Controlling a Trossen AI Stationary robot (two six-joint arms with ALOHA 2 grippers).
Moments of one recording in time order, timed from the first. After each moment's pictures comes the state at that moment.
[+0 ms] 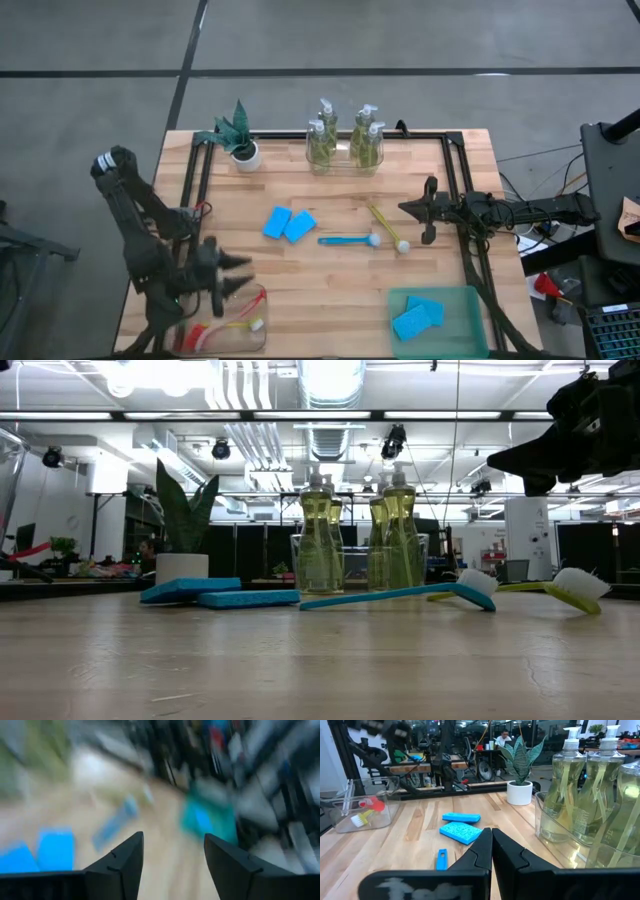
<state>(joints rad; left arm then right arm) -1.06 1.16 0.95 -0.50 -1.16 -1.13 0.05 0.26 0.01 0.21 0.21 0.08</state>
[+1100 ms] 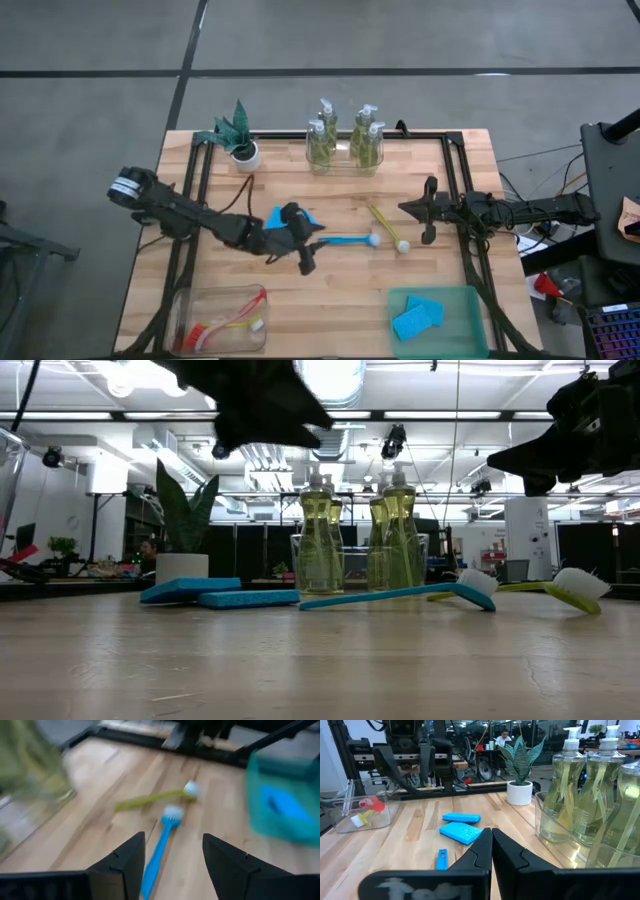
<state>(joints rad) -0.32 1.51 0.95 0.09 -0.52 -0.37 0.05 0.26 0.01 0.21 0.21 0.08</state>
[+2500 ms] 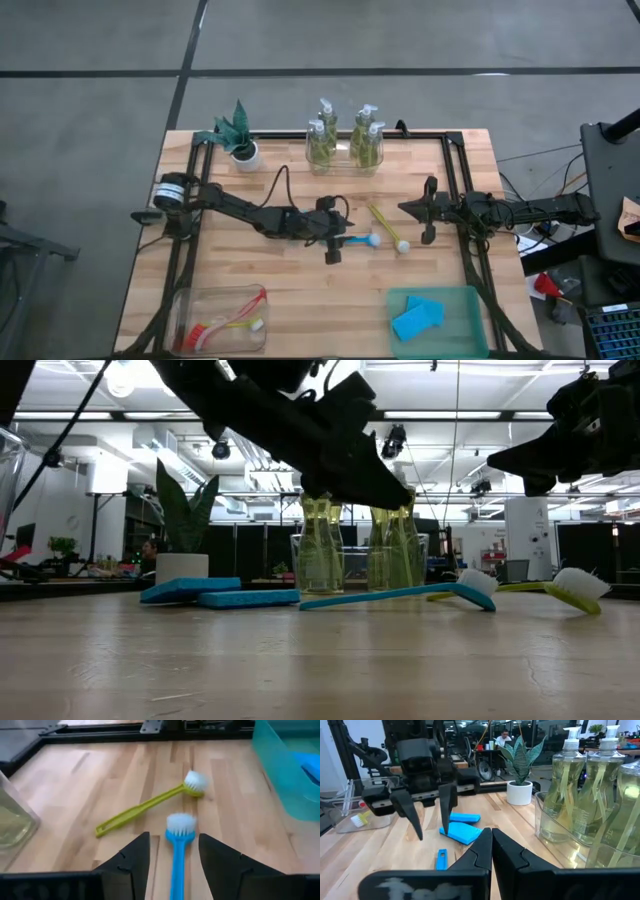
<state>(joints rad) -0.12 1.84 1.12 0.29 -0.23 -0.05 0.05 0.26 0.01 0.21 0.21 0.08</state>
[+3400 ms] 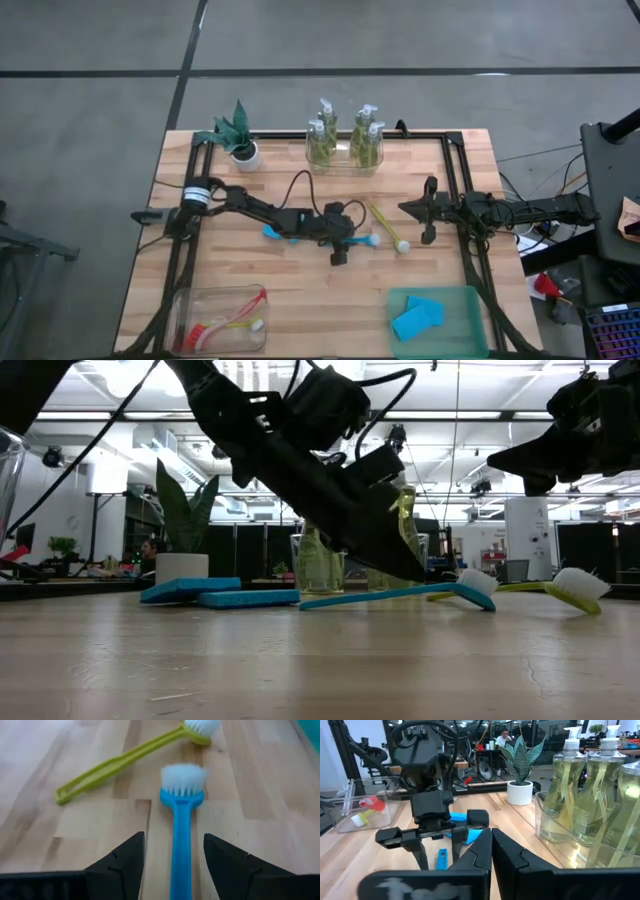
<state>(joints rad) -0.07 2.05 1.22 0.24 -0.12 -0.05 0.05 0.26 0.01 0.21 0.21 0.08</state>
